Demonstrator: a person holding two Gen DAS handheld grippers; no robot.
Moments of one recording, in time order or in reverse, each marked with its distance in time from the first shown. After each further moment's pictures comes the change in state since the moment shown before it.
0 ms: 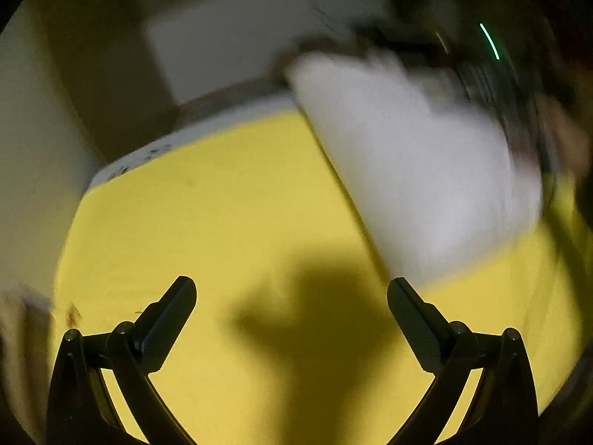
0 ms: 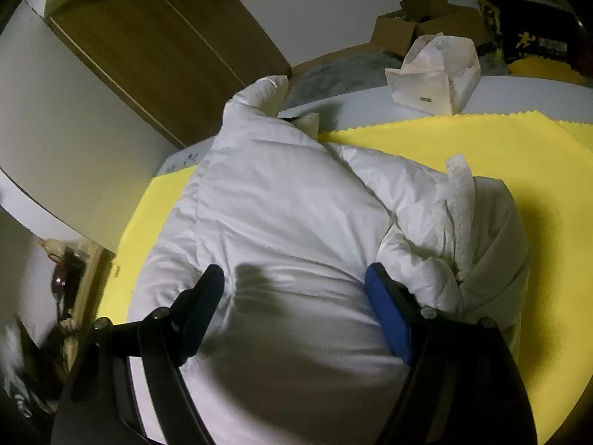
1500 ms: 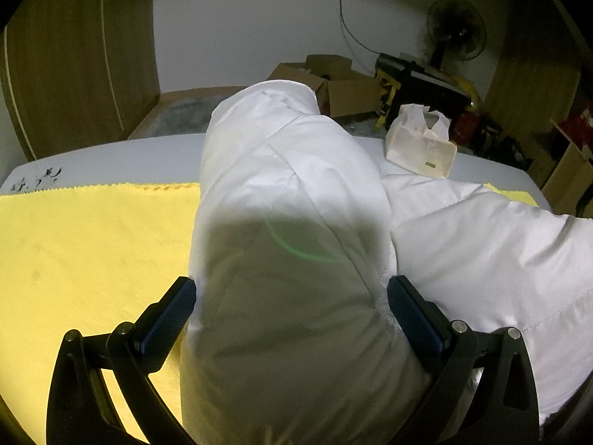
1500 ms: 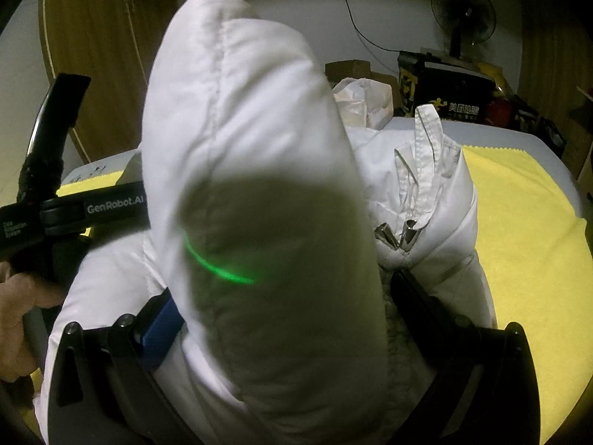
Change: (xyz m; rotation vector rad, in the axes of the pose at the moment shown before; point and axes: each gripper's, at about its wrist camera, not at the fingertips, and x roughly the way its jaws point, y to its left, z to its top) left arm 0.259 -0.089 0.140 -0.165 -0.023 -0.068; right arm 0.015 0.023 -0.057 -0.064 -0.262 -0.480
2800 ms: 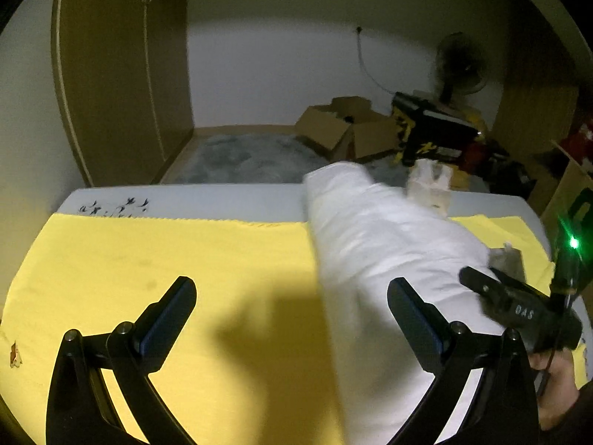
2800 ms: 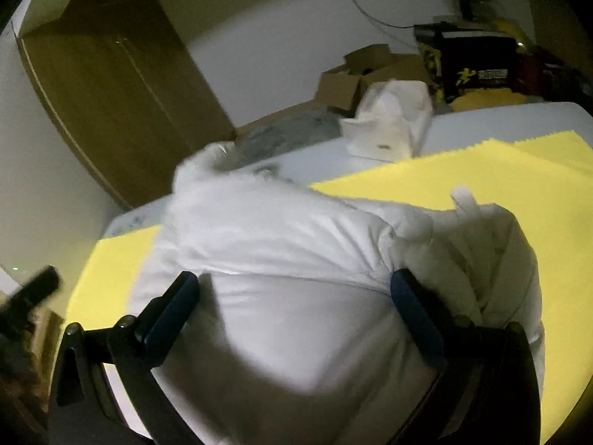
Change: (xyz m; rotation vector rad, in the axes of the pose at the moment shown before) left arm -0.138 0.064 -0.005 -0.010 -0.119 0.086; right arm 0.029 -0.014 0.052 0.165 0.012 0.198
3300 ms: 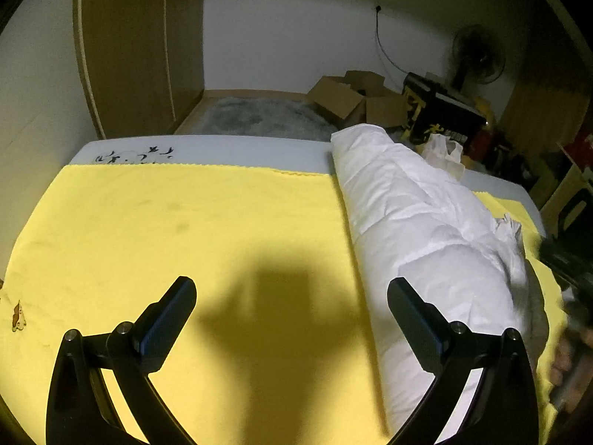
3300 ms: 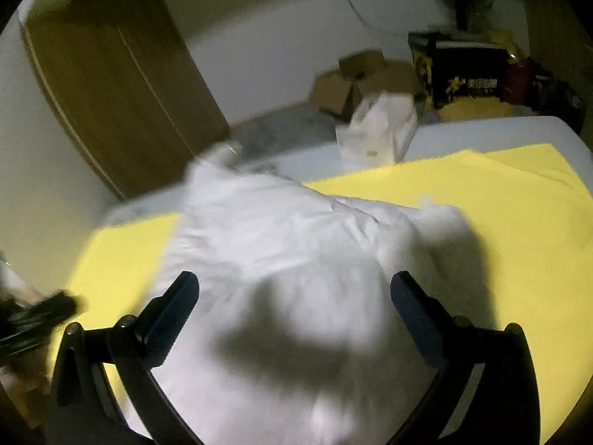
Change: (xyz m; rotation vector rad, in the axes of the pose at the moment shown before) left arm -0.028 0.053 -0.032 -0.064 0.114 -0.024; right arm -0.079 0.032 -0.002 -0.014 0.001 -0.026
